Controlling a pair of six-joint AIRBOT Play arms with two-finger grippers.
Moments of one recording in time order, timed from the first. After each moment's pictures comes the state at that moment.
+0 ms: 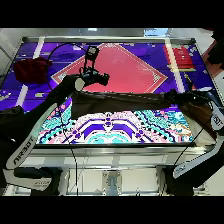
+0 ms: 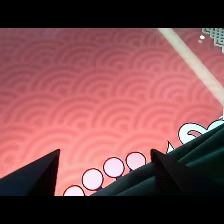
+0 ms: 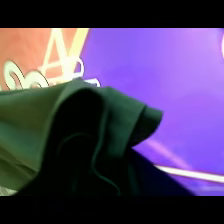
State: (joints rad) left arm -0.46 -1.54 1.35 1.33 -0.37 -1.31; right arm -0.43 -1.85 1.34 -0.75 1.16 1.07
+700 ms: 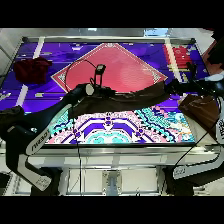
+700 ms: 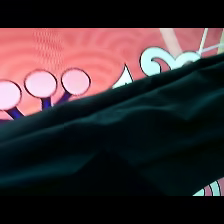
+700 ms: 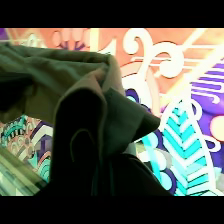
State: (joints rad) left arm -0.52 -1.73 1.35 1.08 -0.53 -1.39; right arm -0.35 -1.60 1.40 -0.64 1.38 1.05
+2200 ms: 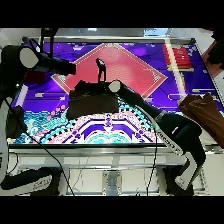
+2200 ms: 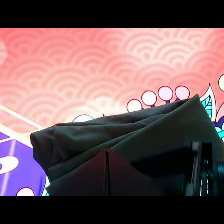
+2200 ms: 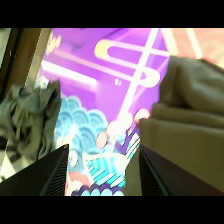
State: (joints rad) left arm -0.24 -1.30 1.58 1.47 -1.11 -1.47; right arm 0.66 -1.85 1.68 -0.61 0.51 1.44
